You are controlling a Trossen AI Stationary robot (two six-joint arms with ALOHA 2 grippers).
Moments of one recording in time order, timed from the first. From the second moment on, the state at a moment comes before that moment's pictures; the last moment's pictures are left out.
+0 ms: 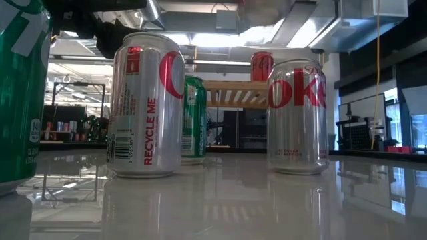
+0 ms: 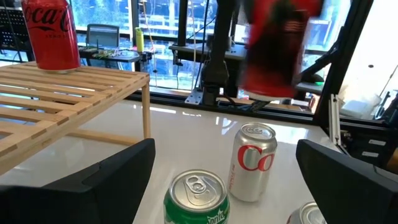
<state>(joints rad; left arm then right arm) -0.43 1.12 0.31 0.78 -0.58 -0.13 0.21 1.90 2.26 -1.43 -0.10 0.20</state>
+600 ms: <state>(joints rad) -0.43 1.12 0.31 0.78 -0.58 -0.12 -0.18 1.90 2.26 -1.48 -0.10 -0.01</state>
